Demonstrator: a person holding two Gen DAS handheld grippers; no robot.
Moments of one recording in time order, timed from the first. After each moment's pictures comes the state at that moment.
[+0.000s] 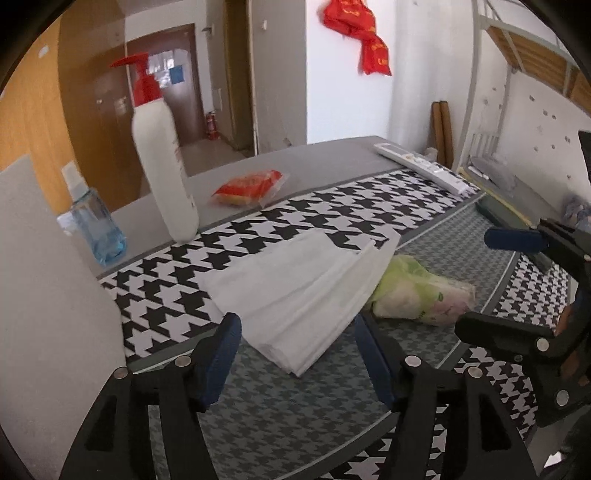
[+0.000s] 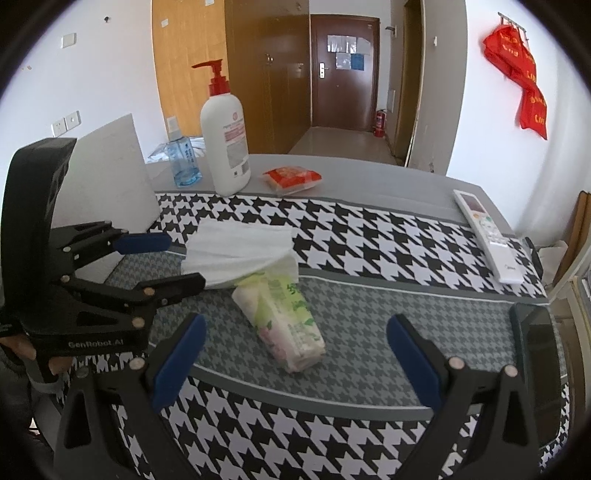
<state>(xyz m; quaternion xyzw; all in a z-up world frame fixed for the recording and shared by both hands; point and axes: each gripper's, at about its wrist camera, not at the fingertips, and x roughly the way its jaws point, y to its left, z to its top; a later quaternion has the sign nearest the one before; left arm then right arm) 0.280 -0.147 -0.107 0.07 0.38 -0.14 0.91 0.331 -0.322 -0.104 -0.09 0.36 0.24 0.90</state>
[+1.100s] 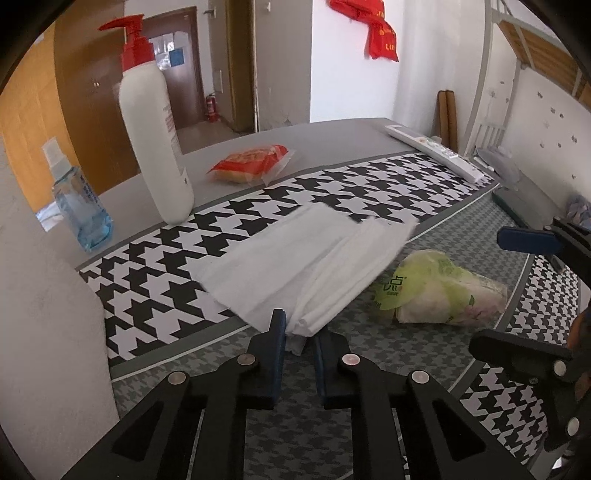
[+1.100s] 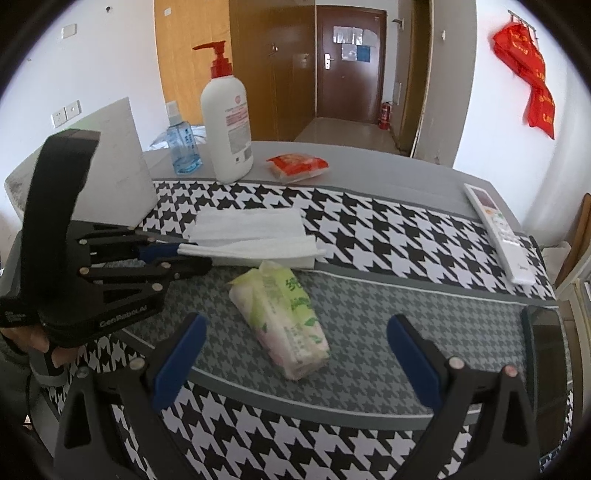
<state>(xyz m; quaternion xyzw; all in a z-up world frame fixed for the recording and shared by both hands) 0.302 -0.144 -0.126 0.06 0.41 -0.13 0.90 0.343 -0.312 -0.114 -0.10 0.38 0.24 0.89</state>
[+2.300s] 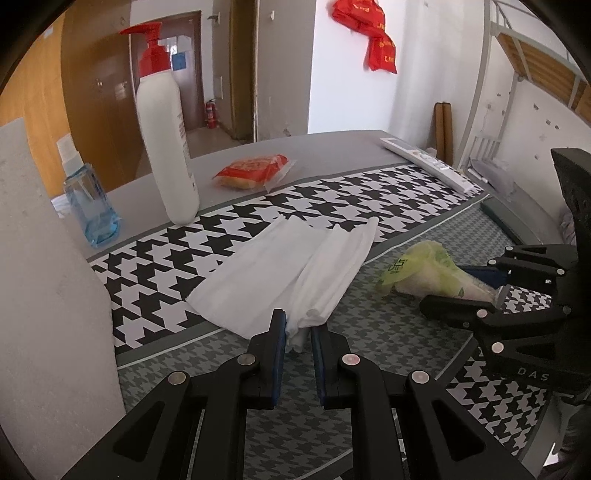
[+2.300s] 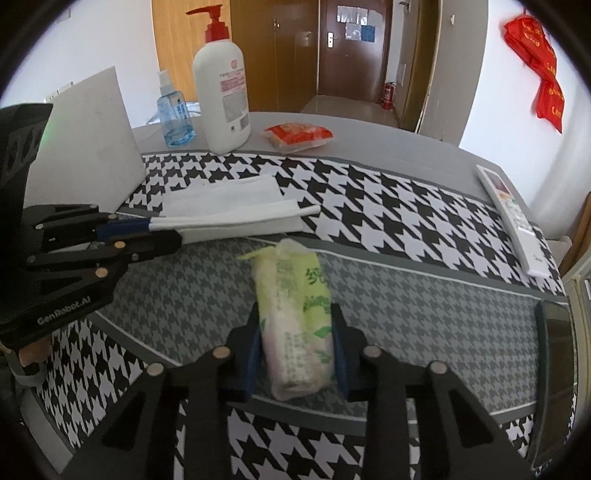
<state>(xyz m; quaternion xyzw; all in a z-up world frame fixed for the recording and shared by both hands) 0.288 -0.137 -0.117 0.04 0.40 -0.14 0.91 0.356 -0.305 -0.131 -0.12 0.41 0.24 0.87</state>
